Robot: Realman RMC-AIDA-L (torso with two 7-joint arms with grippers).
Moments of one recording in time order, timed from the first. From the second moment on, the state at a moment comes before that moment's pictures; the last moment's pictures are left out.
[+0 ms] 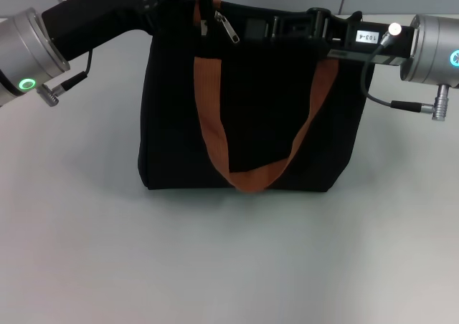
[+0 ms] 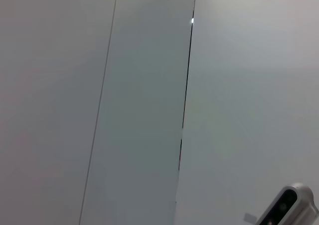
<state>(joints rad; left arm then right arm) -0.69 -2.07 0.59 0.44 1.57 1.64 -1.15 0.74 2.03 -0.95 -0.49 -1.54 -1.52 2.12</state>
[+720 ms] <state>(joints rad) -0.69 -2.07 0.59 0.44 1.57 1.65 -1.15 0.76 2.02 -0.95 -0.50 -1.55 -1.47 2.10</state>
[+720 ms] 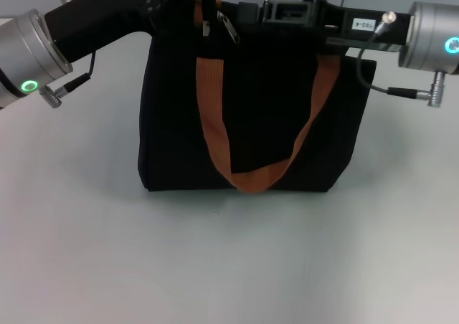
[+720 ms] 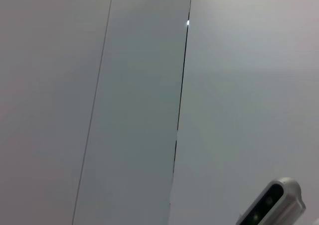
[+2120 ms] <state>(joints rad) -0.69 -2.07 0.59 0.43 1.56 1.64 -1.14 0.76 2.04 -0.94 -0.50 -1.58 -1.51 2.11</state>
